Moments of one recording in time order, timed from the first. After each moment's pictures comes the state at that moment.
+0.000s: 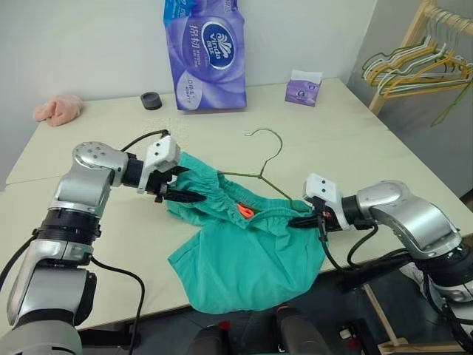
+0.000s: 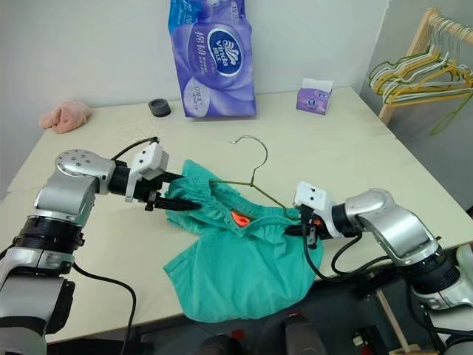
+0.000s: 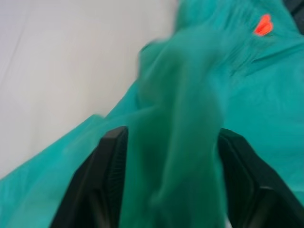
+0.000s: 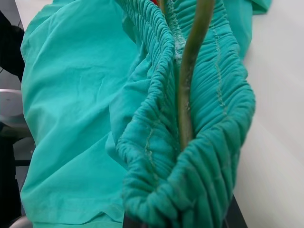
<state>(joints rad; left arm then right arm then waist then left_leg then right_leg) -0.80 0.81 -0.12 0.53 -0.20 0.20 -1.47 -0.56 -0.80 0.31 -0.29 0.38 0.86 1.06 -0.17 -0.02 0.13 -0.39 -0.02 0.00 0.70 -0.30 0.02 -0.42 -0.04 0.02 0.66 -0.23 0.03</state>
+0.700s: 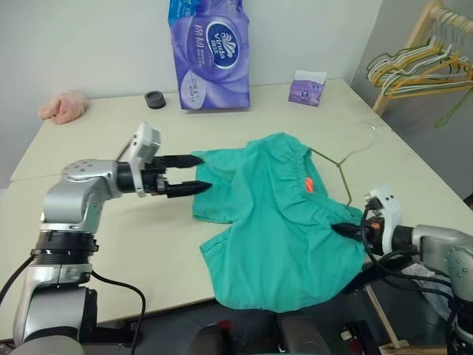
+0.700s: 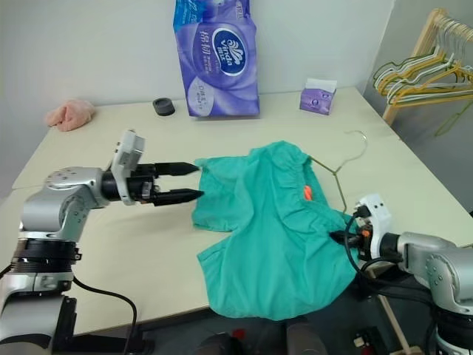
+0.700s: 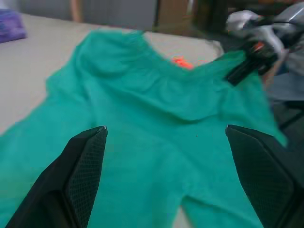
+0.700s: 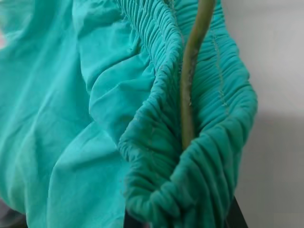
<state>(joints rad) -0.63 0.69 0.02 0.04 -0.57 0.62 -1.32 -0.09 -0.62 -0.41 -0.52 0.57 1.41 0.60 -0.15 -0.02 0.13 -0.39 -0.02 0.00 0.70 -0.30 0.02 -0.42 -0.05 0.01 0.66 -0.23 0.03</state>
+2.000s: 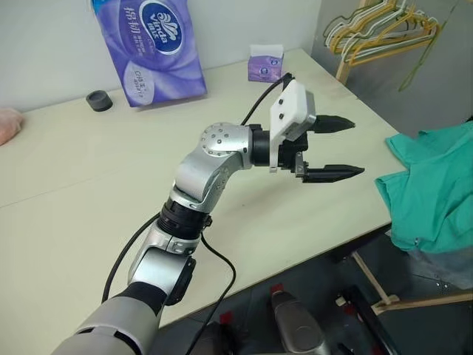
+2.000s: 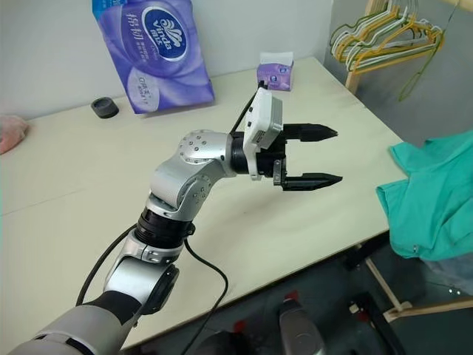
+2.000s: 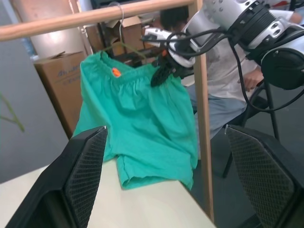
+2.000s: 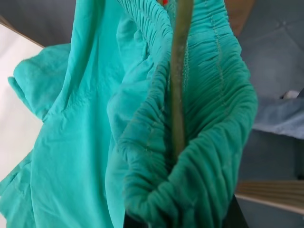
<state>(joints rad) -0.97 0.17 -0.23 0.03 -0.40 0.42 -1.04 -0.70 -1.07 -0.74 0.30 0.29 1.49 0.25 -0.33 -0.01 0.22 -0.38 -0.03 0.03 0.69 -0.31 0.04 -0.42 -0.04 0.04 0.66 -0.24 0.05</state>
